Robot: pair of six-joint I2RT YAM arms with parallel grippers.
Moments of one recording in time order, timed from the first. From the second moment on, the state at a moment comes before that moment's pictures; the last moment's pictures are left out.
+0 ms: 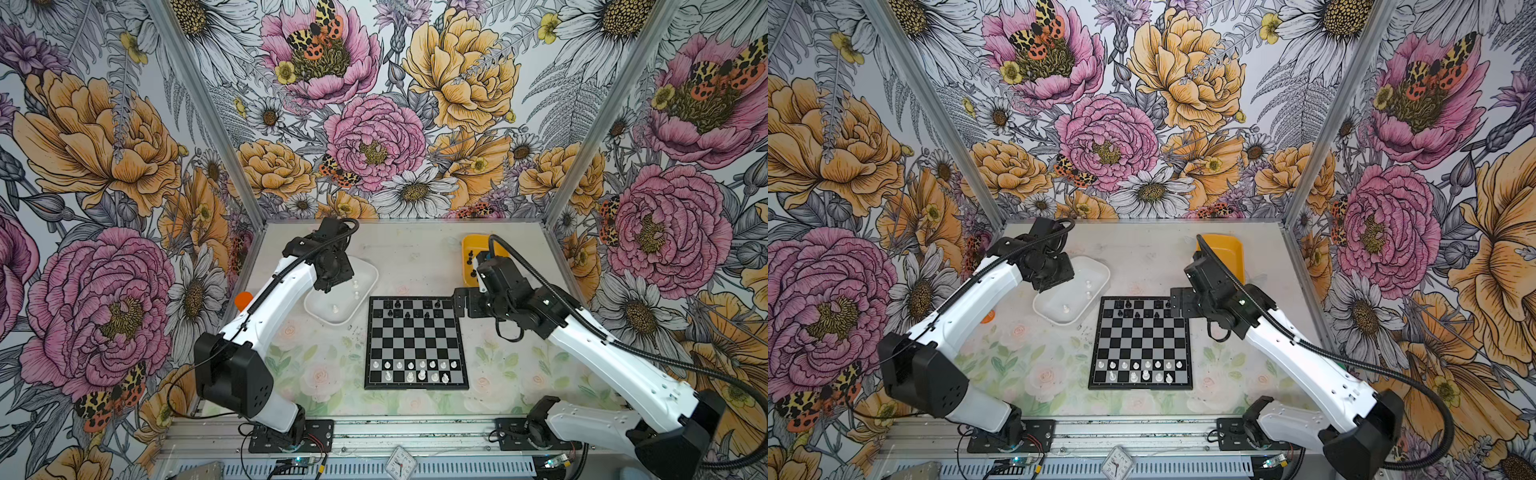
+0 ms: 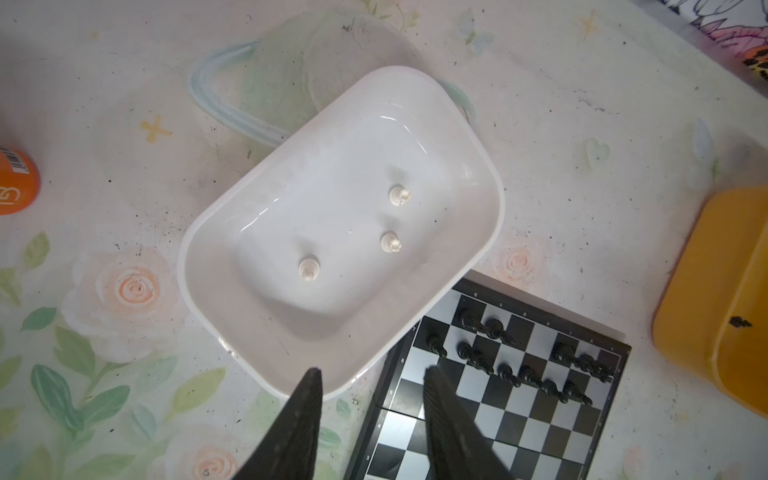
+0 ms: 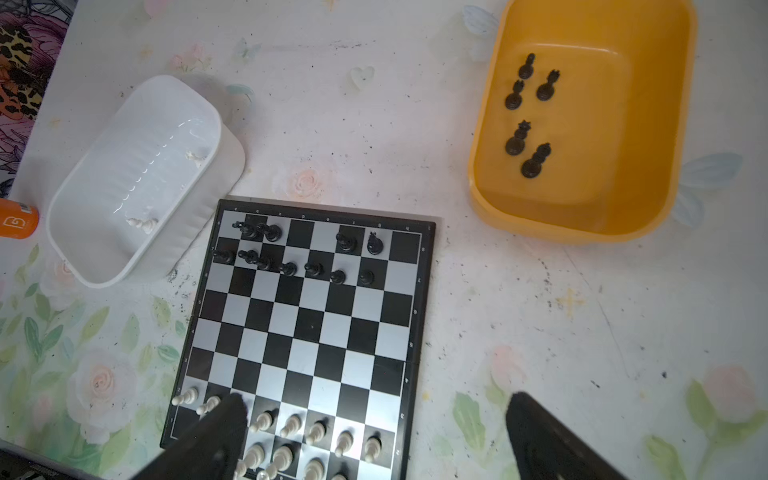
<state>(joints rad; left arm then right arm) -0.33 1.56 1.47 -1.04 -0.13 -0.70 0.64 1.20 1.19 -0.91 0.13 0.48</state>
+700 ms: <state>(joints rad) -0.27 1.99 1.67 -0.96 -0.02 -0.54 0.61 1.56 1.46 -0.78 0.07 0.42</state>
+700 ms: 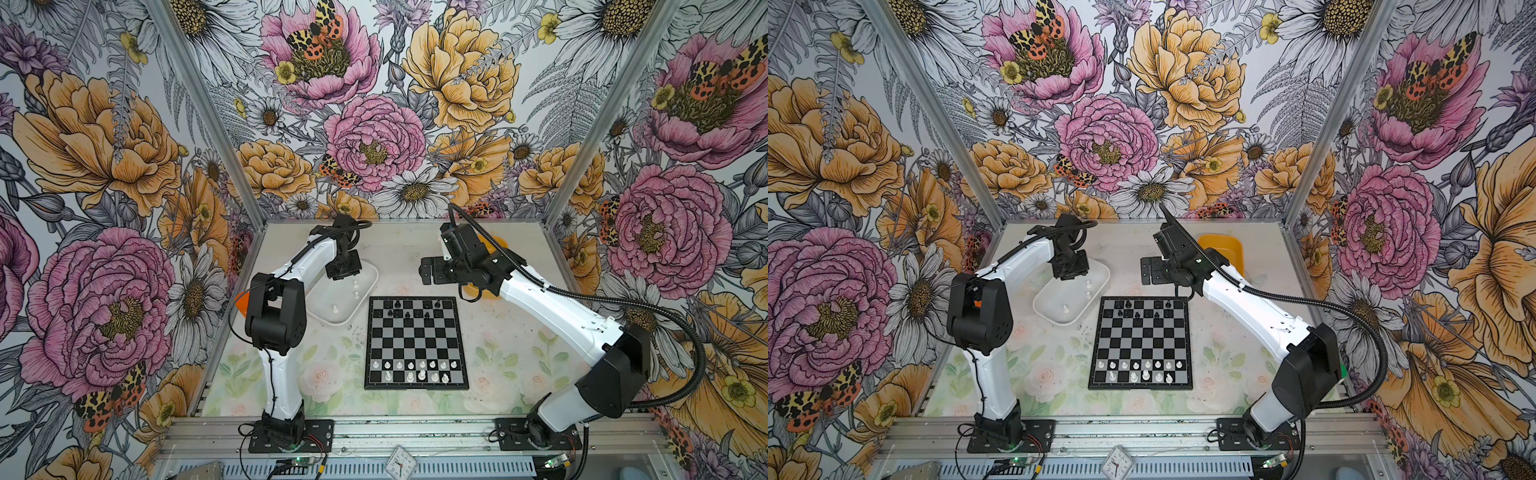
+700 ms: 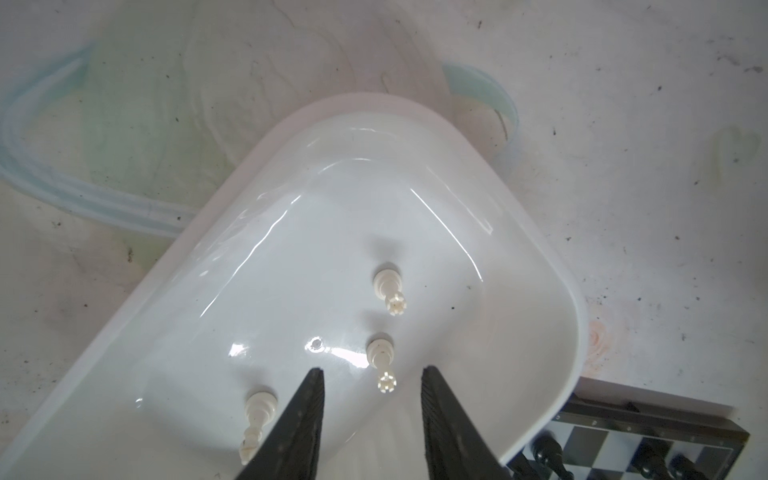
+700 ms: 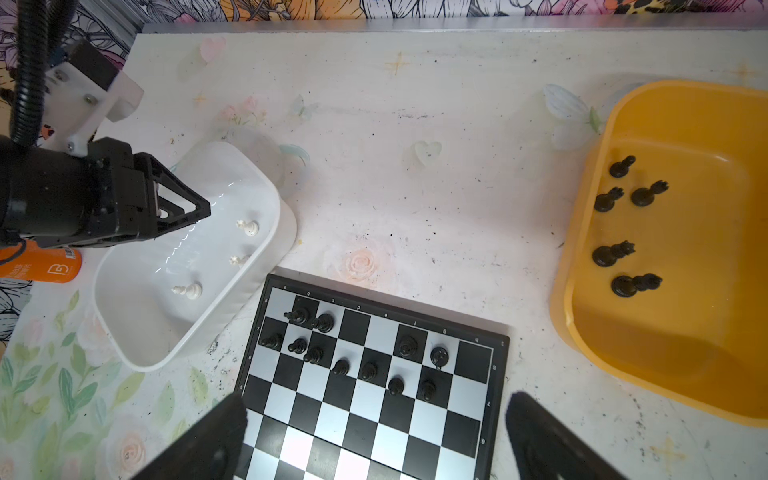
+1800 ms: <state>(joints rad) -0.29 2.16 1.73 -0.95 -0.01 -0.50 0.55 1.56 1.46 -0.77 0.06 0.42</state>
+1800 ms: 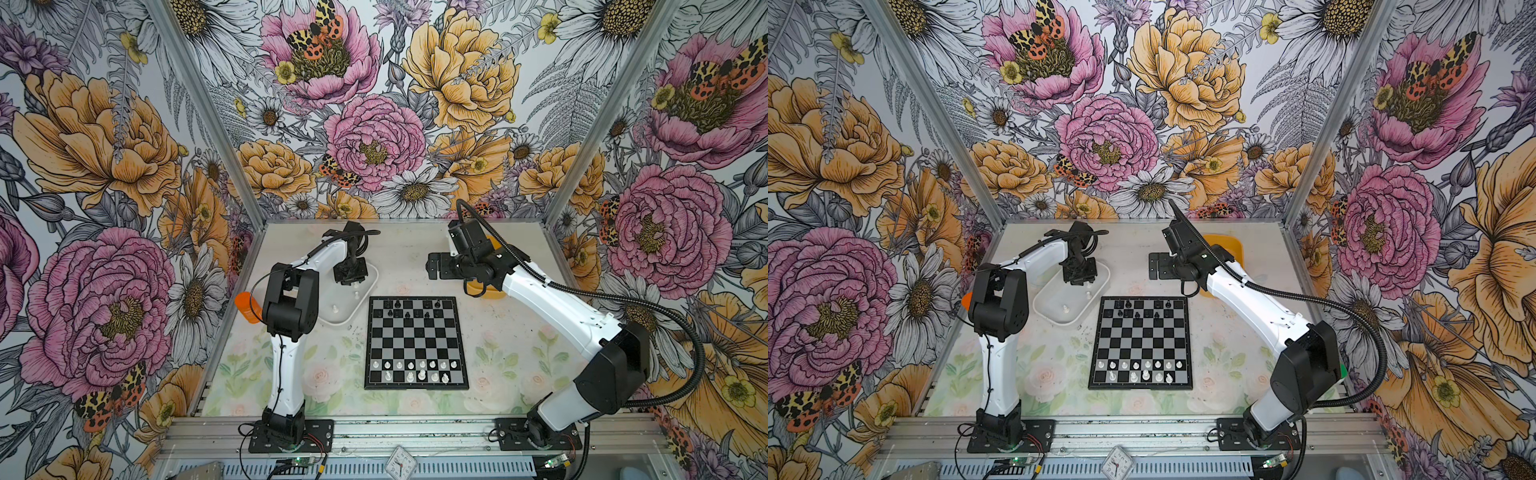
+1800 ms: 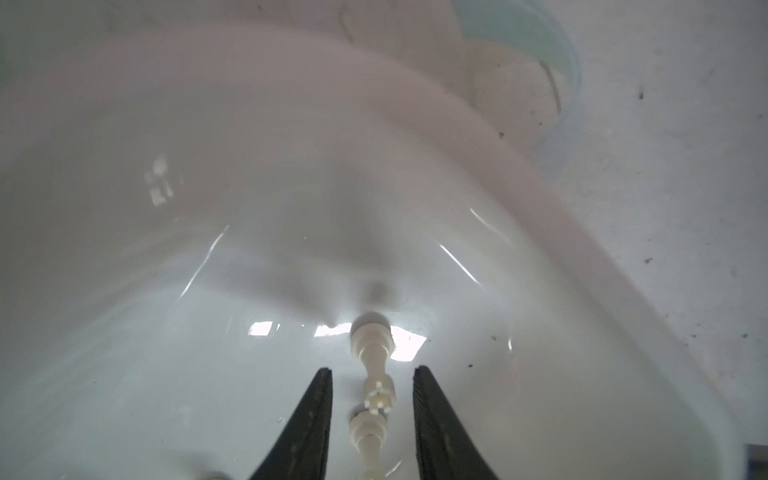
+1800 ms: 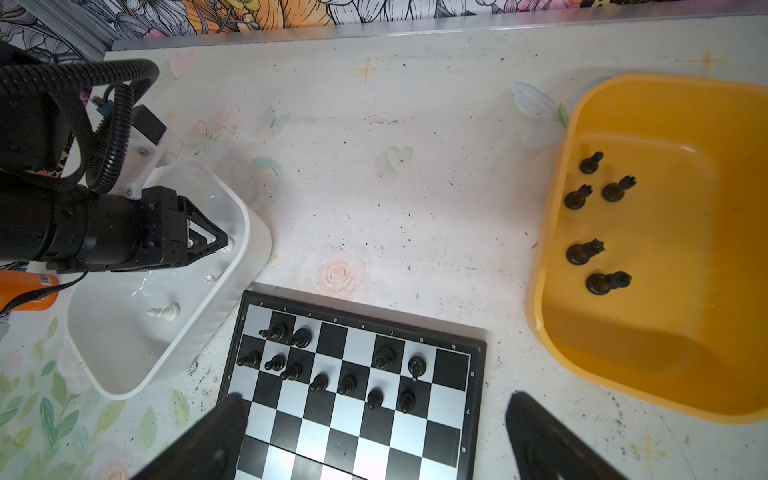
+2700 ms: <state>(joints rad) -0.29 2.17 1.76 -0.95 -0.01 -0.47 0.54 1.56 1.45 -0.77 0.06 0.42</state>
